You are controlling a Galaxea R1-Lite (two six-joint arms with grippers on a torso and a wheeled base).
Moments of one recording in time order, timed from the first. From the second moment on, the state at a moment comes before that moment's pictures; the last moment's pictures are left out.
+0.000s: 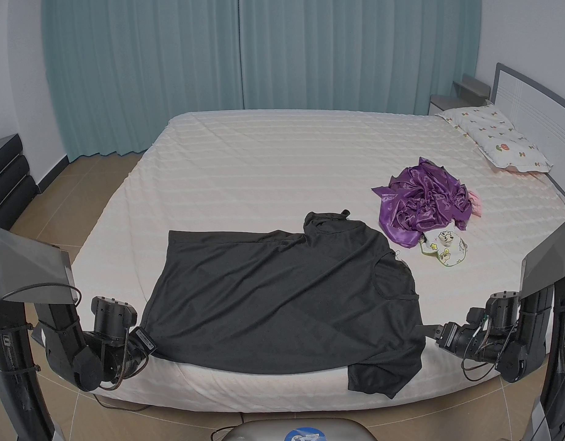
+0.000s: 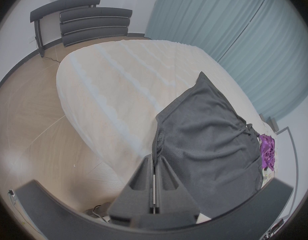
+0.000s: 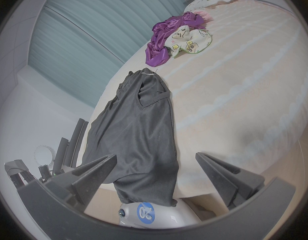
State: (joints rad) left arm -0.16 2.18 -0.29 -1.04 0.22 -0.91; right arm 0.03 2.38 -0.20 -1.55 0.38 0.56
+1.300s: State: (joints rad) left arm -0.10 2.14 -0.40 -1.04 0.17 -1.02; right arm 0.09 2.45 -0.71 -1.34 0.30 0.55
